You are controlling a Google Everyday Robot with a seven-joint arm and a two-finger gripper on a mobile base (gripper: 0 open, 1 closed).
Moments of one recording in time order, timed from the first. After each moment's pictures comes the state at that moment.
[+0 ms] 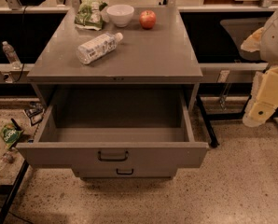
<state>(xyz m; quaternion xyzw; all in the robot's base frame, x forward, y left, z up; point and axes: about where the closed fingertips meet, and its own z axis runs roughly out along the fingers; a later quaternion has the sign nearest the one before) 0.438 -0.217 0.977 -0.60 0.78 -0.03 0.16</state>
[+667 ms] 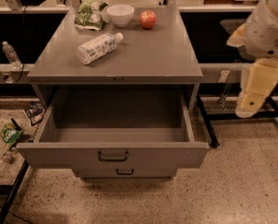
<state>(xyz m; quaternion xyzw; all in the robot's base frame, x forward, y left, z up) 0.459 -0.207 0.974 -0.64 0.76 -0.04 0.14</state>
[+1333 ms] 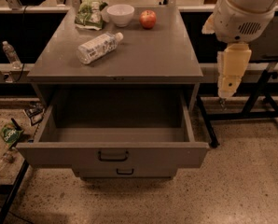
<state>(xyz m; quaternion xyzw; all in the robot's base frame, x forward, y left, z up) 0.515 -0.182 0.974 -0.70 0.70 -0.09 0.11</state>
